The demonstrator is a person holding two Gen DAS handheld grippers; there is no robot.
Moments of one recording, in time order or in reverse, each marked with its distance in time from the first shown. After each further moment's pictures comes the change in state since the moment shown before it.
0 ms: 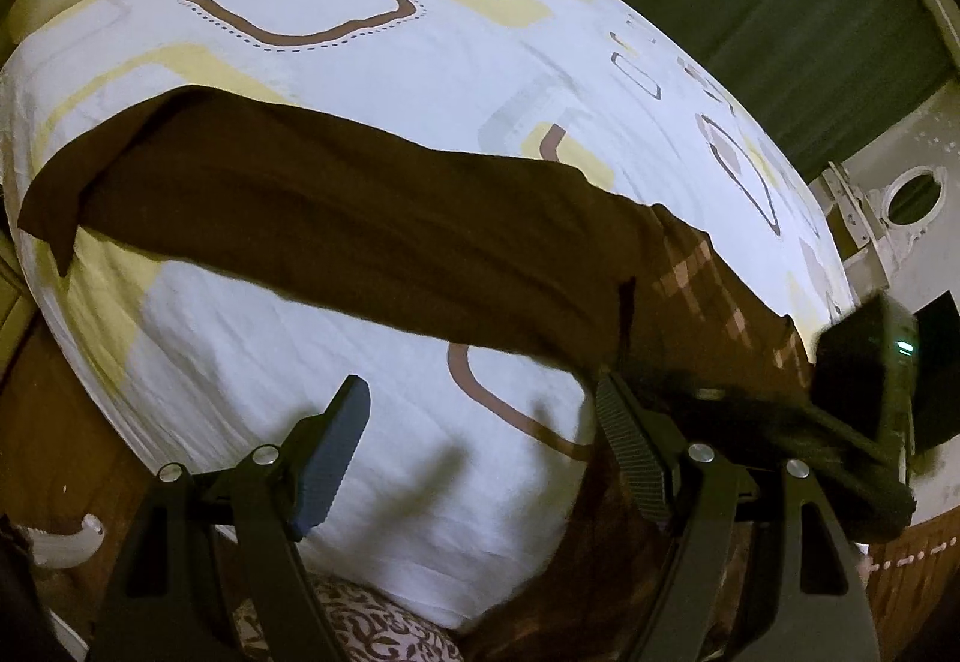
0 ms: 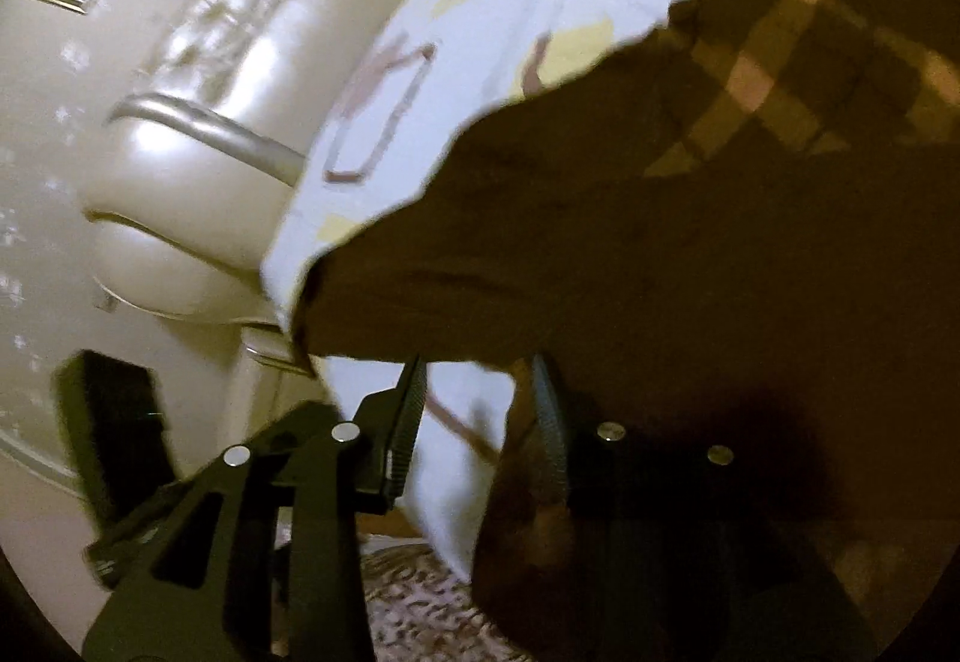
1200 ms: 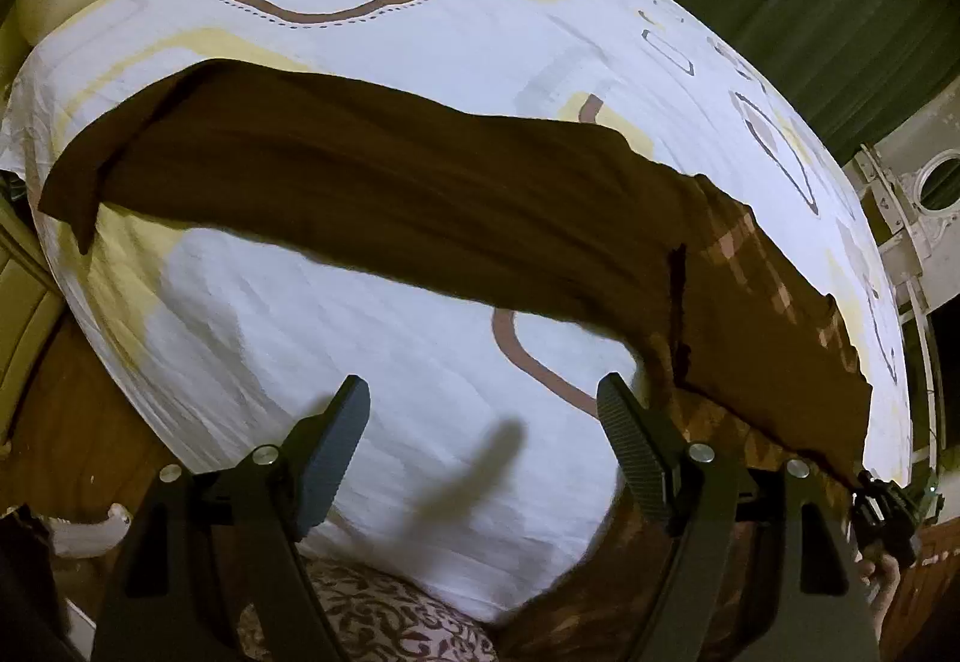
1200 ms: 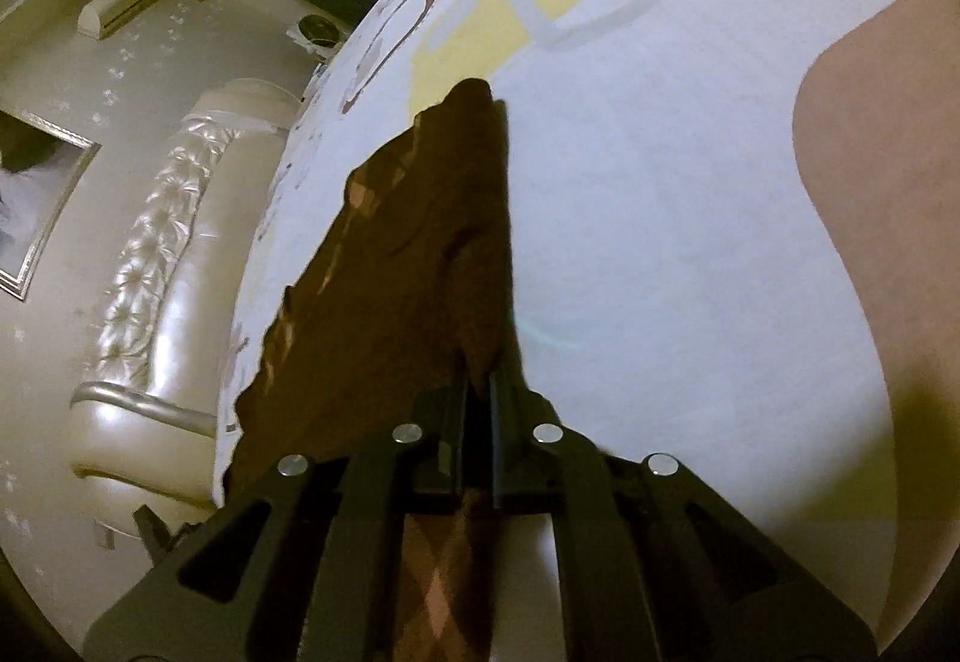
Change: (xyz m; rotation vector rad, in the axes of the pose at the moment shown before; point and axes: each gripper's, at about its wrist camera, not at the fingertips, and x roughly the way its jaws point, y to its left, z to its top) left arm 0.010 0.008 -0.013 0.010 0.028 0.099; right arm -0.291 -0.253 -0.079 0.419 -0.461 -0.198
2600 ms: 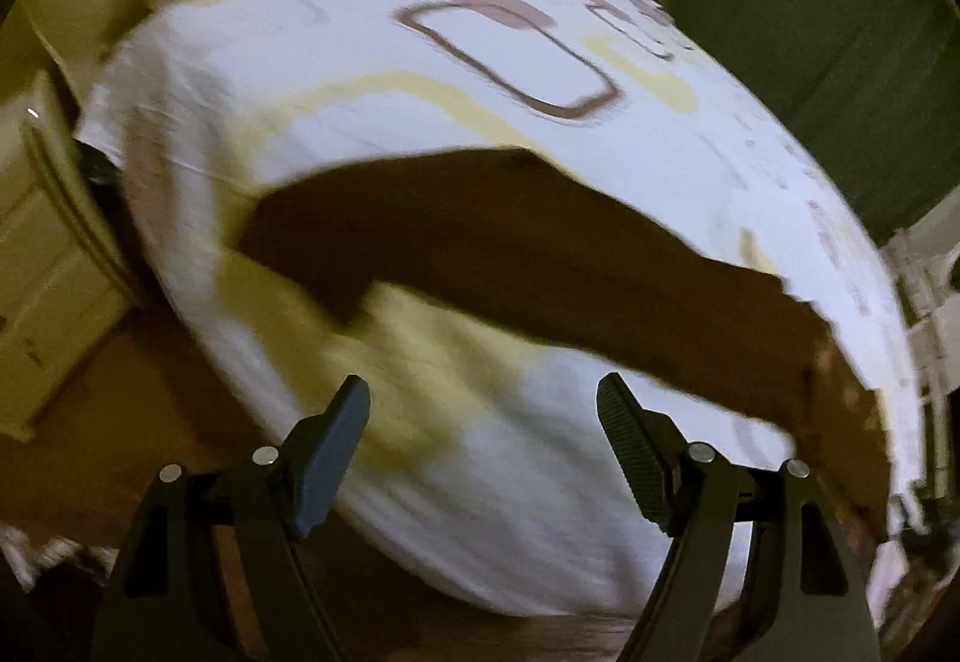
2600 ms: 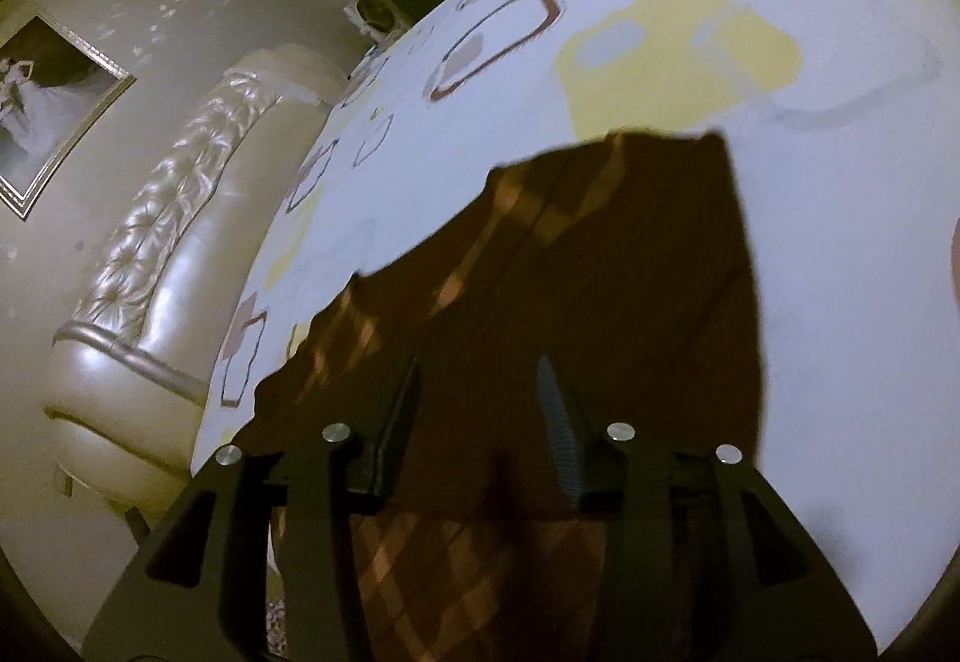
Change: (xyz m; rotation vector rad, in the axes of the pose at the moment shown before) left arm -0.046 0.156 0.025 -0.107 -0.147 0.109; right arm 0.015 0.105 -0.011 -0.199 -0.024 -0.020
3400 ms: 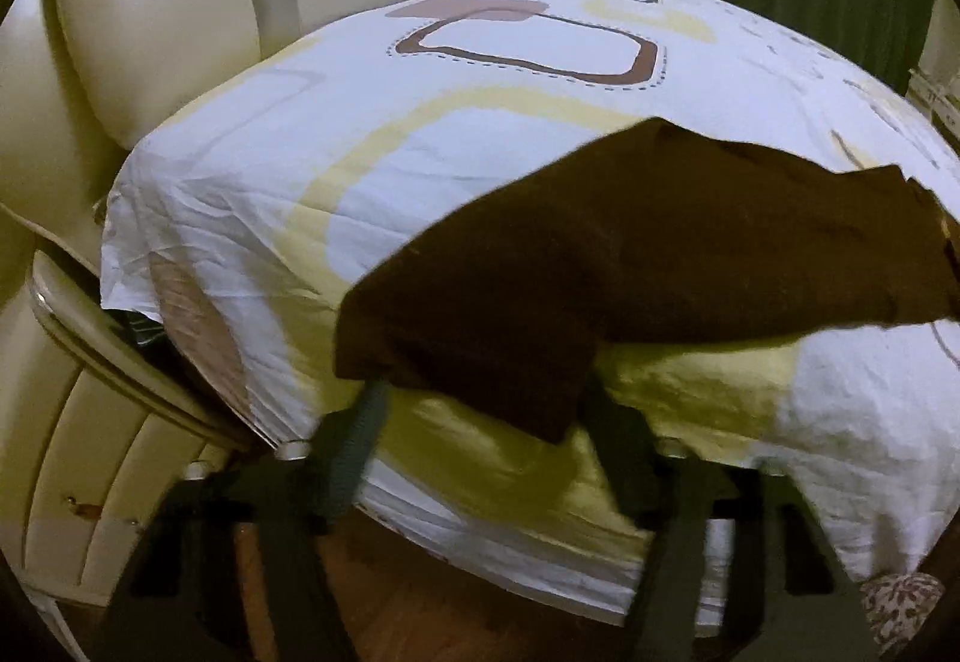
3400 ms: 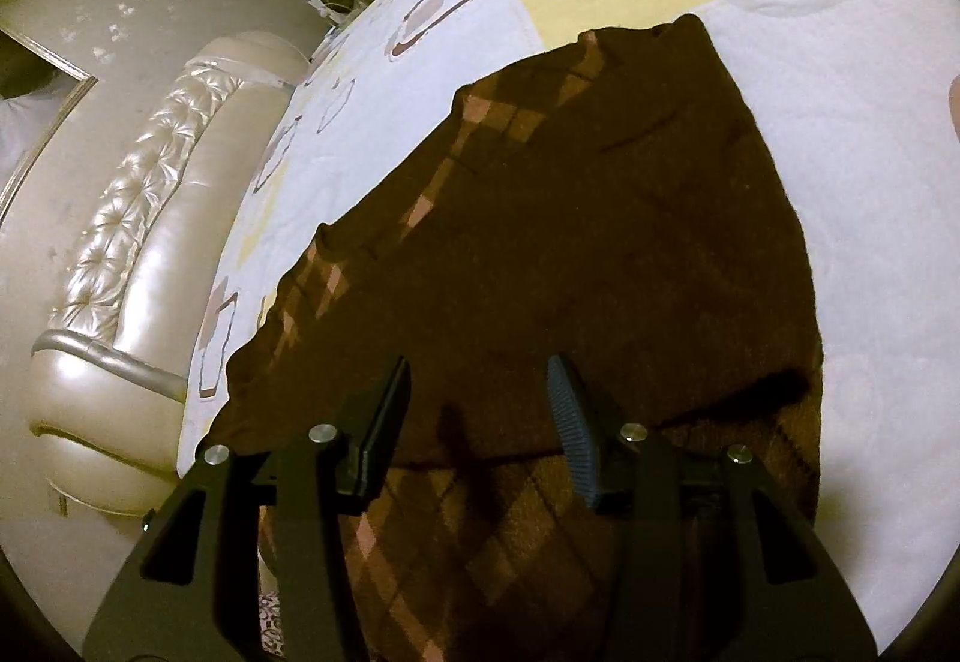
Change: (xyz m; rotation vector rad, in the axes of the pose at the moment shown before) left arm 0.052 0.043 0.022 0.357 -0.058 0.165; right arm 0.019 0.000 -0.035 0.073 0.046 -0.075
